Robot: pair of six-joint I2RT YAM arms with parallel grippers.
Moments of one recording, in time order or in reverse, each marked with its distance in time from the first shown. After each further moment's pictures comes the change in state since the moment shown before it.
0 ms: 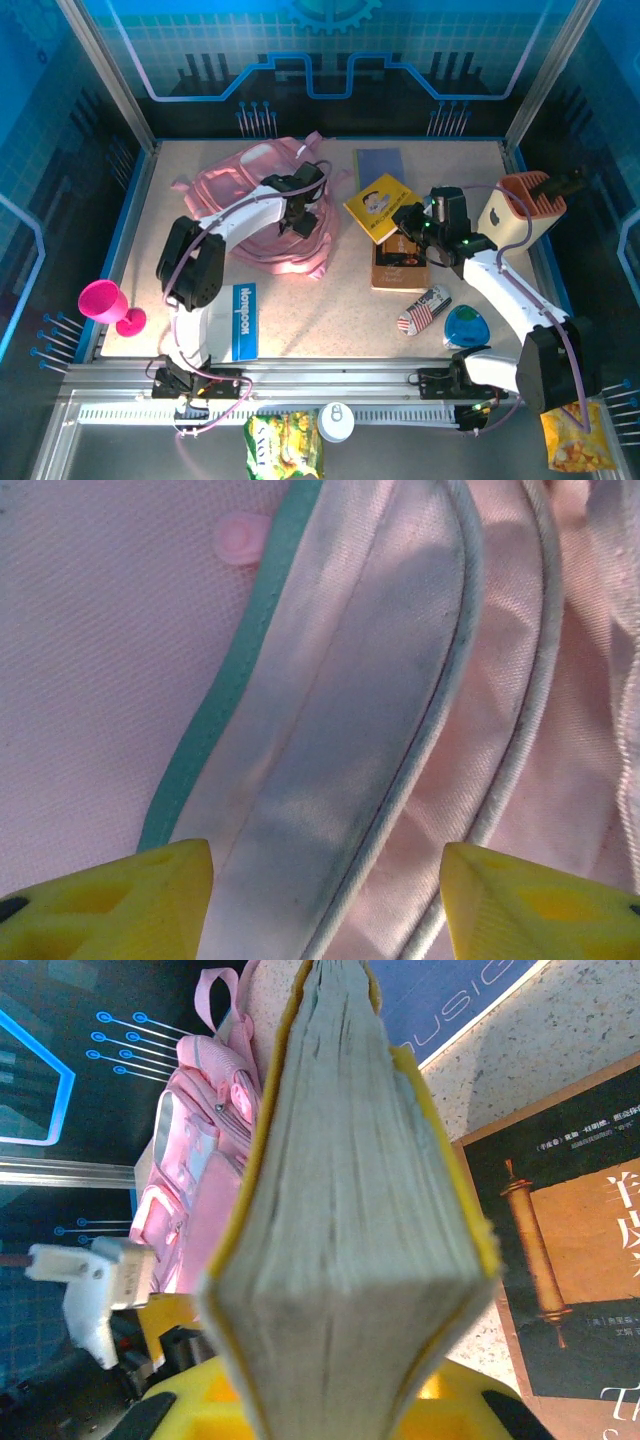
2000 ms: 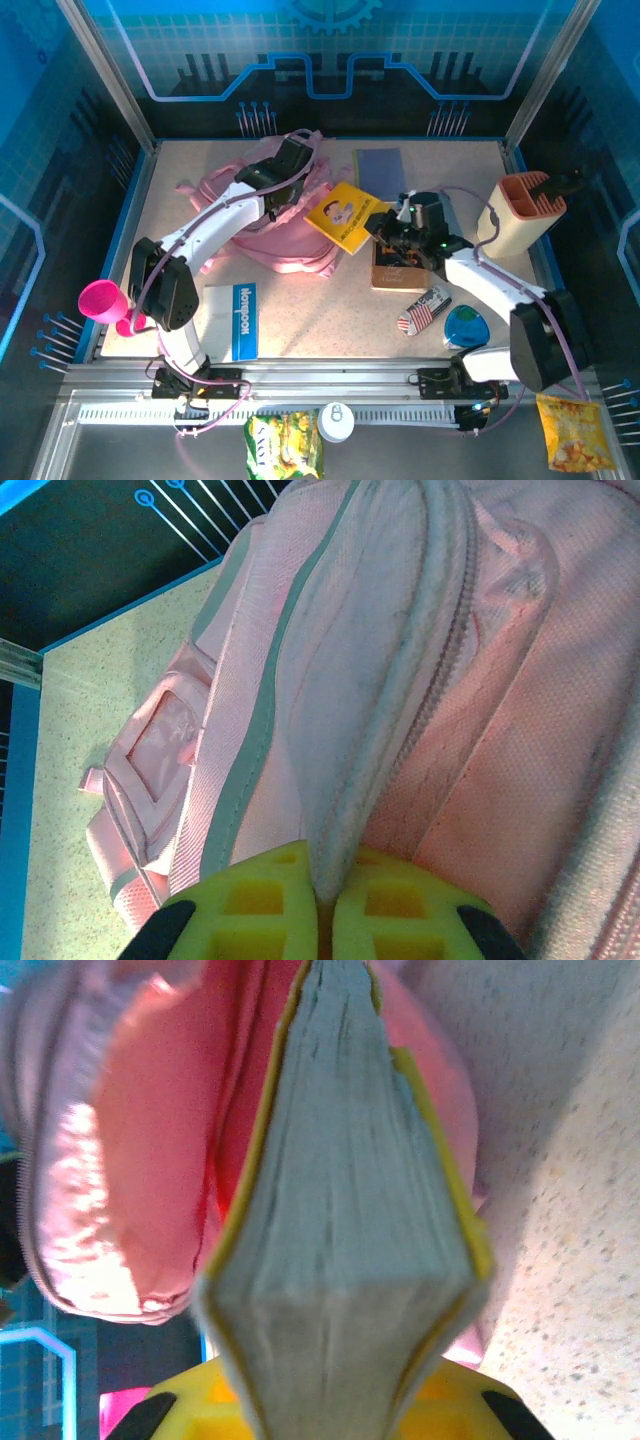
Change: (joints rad) left arm -0.002 -0.219 0.027 0.136 -0.288 -0.028; right arm 0.128 0.144 -0.037 0.231 -0.179 0.031
